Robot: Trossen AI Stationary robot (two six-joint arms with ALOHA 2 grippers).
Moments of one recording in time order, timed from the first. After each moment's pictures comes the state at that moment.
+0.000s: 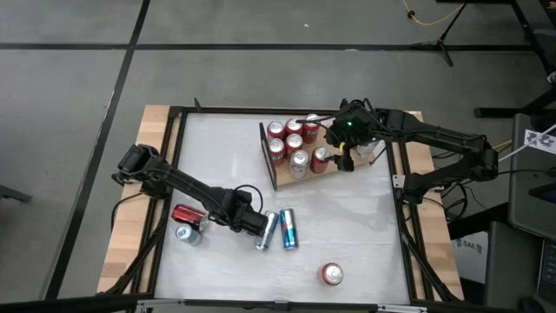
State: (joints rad) left arm -0.37 1.80 1.41 -1.08 -0.04 -1.69; right arm -0.31 1.29 1.27 -0.89 -0.11 -0.34
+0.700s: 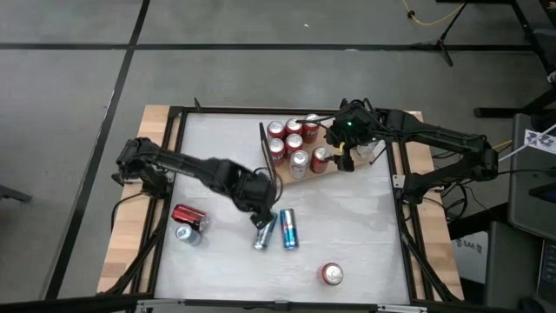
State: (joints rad) left arm -0.22 1.75 1.67 -1.16 -0.04 -0.96; right arm -0.31 1.29 1.27 -0.89 -0.11 -0.34
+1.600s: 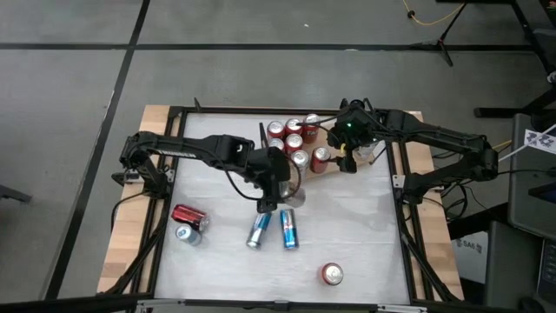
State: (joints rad) left arm -0.07 1.75 1.78 -0.95 0.02 -0.20; right arm -0.31 1.29 1.27 -0.94 -0.11 -0.34
